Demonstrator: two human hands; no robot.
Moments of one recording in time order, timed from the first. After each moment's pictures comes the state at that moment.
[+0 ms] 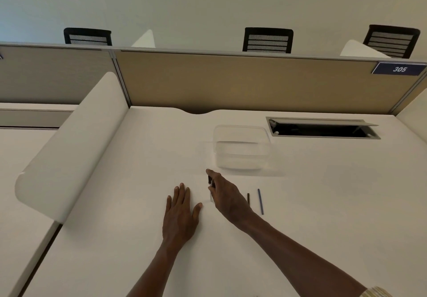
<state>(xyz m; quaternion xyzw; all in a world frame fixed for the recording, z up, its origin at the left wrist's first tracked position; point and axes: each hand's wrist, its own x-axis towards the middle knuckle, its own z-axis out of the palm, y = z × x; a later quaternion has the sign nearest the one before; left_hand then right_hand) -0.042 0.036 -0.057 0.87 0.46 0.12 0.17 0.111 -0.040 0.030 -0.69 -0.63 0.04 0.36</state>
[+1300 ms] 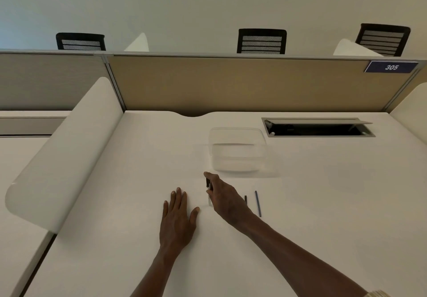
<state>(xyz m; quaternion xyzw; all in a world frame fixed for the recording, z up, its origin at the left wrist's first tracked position) -0.042 0.036 -0.057 0.87 0.46 0.11 0.17 0.116 -0.039 0.032 -0.69 -0.62 0.05 0.36</state>
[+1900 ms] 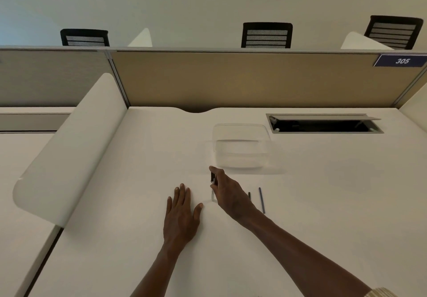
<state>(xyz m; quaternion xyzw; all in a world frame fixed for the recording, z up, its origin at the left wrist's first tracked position) -0.042 0.037 -0.056 0.87 0.46 0.11 0.17 0.117 -0.037 0.037 -0.71 -0.61 0.06 0.36</state>
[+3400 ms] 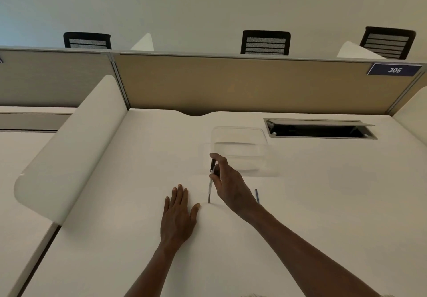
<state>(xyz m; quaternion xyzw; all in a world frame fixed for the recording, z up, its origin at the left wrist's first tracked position) -0.041 0.035 -0.055 0.86 0.46 0.12 0.17 0.124 -0.036 0.070 -0.71 -0.58 0.05 0.39</state>
